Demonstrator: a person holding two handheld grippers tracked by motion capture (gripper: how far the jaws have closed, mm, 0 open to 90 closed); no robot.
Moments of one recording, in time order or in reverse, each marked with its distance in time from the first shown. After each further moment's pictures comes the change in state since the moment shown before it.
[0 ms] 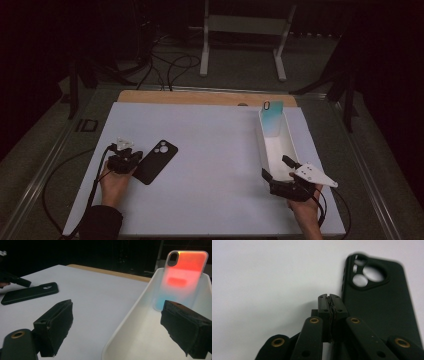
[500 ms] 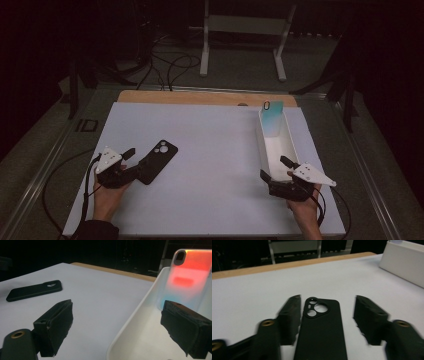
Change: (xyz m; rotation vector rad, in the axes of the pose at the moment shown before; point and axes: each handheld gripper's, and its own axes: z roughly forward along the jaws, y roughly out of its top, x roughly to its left) left arm -0.025 -0.014 -0.070 -0.319 -0.148 0.052; right arm 0.002 0.000 0.002 0.013 0.030 -0.009
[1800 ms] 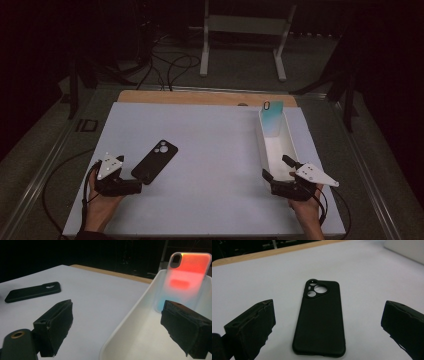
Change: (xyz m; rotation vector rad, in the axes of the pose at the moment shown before) left arm -0.007 0.000 -0.006 0.154 0.027 0.042; right arm -0.006 -0.001 -0.002 -0.022 -0.003 -0.006
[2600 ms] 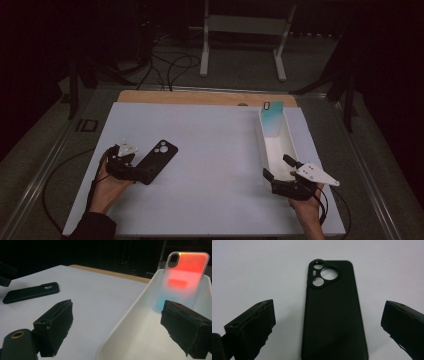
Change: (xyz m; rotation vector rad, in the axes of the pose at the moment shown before) left arm 0.016 0.020 0.049 0.245 -0.019 0.048; right arm -0.002 0.000 0.000 0.001 -0.008 0.004
